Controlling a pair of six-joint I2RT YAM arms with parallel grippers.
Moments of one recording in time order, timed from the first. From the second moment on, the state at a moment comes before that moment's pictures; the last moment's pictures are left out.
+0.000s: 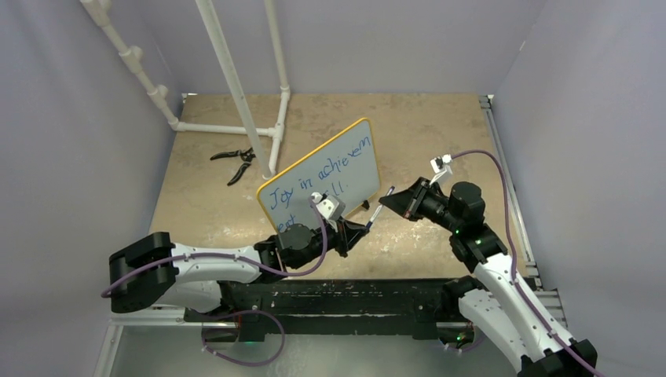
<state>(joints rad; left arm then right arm) -1.21 1.26 0.48 0.73 -0.23 -0.42 0.34 0.70 0.53 -0.09 -0.47 0.83</state>
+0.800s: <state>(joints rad) -1.16 1.32 0.60 0.92 -0.26 -0.33 0.37 0.75 0.47 -0.22 -0.51 0.69</state>
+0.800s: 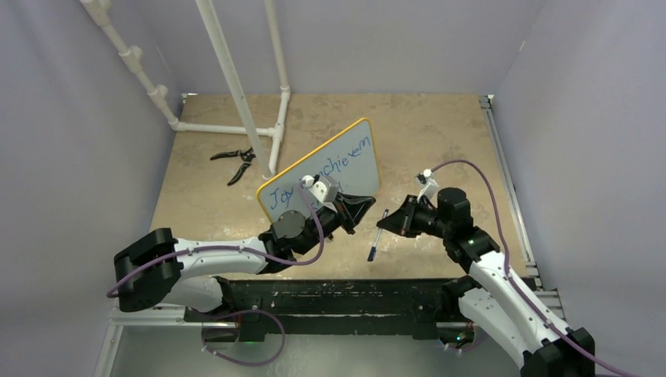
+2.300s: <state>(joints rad) -1.15 1.31 0.61 0.43 0.10 -0.52 0.37 0.65 0.53 -0.11 -0.58 0.67</state>
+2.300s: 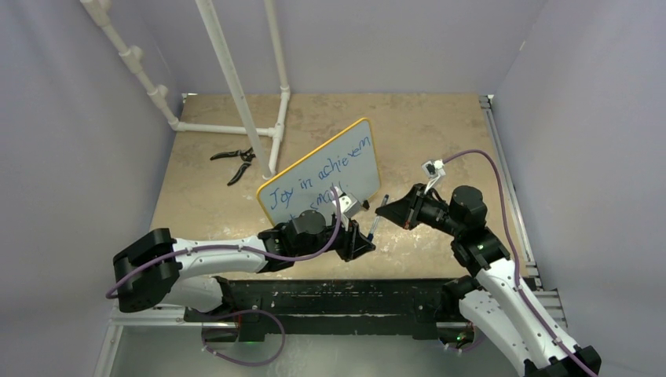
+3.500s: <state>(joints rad) -1.14 1.31 0.62 0.42 0.08 -0.46 0.38 0.67 0.54 -0.13 -0.63 0.57</state>
